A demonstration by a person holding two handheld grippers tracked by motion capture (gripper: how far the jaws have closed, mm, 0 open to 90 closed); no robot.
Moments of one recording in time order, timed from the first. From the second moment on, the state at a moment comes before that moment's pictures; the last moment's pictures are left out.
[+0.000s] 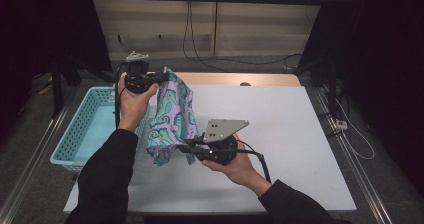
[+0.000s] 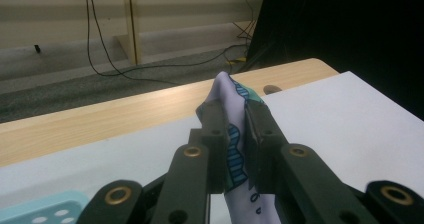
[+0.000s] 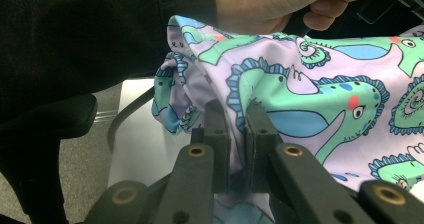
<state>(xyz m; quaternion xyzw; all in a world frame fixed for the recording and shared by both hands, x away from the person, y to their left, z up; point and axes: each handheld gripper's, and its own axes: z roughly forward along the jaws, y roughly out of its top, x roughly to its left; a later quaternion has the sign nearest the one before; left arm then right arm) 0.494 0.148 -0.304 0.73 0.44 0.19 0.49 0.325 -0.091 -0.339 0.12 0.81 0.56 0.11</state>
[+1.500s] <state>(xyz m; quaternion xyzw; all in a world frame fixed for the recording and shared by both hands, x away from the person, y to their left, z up) 0.503 0.257 -0.303 0.69 0.49 0.22 0.48 0.361 0.006 -0.331 0.07 0.82 0.57 0.07</state>
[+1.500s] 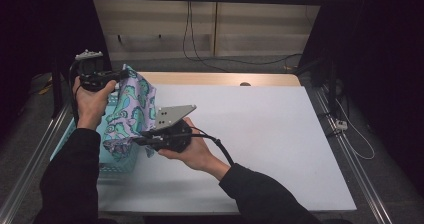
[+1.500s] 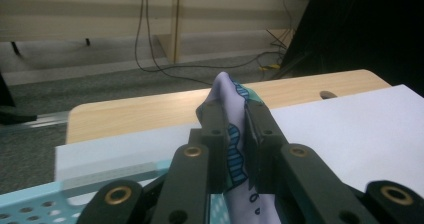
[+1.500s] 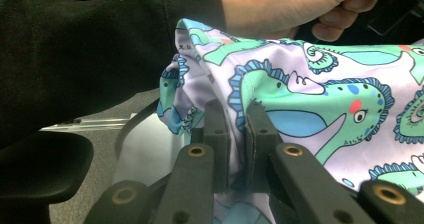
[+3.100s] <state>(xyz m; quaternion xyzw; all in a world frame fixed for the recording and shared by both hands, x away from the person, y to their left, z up) 0.524 0.313 -0.339 0.68 0.53 0.24 0.44 0.397 0.075 -0.362 0.06 0.84 0.54 0.04</state>
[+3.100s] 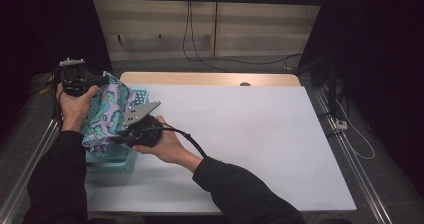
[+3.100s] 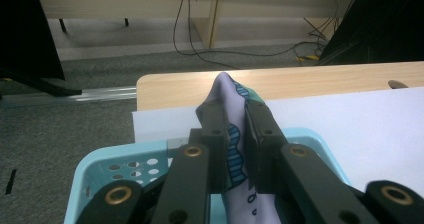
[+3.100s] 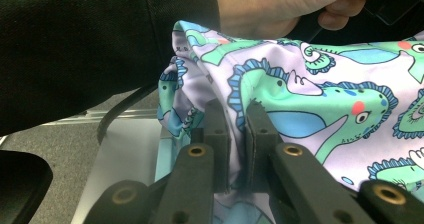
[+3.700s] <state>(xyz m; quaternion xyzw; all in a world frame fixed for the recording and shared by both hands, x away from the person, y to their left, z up) 0.532 0.322 -0.357 0.70 0.53 0.24 0.41 0.406 0.087 -0.380 0.08 0.84 0.53 0.03</state>
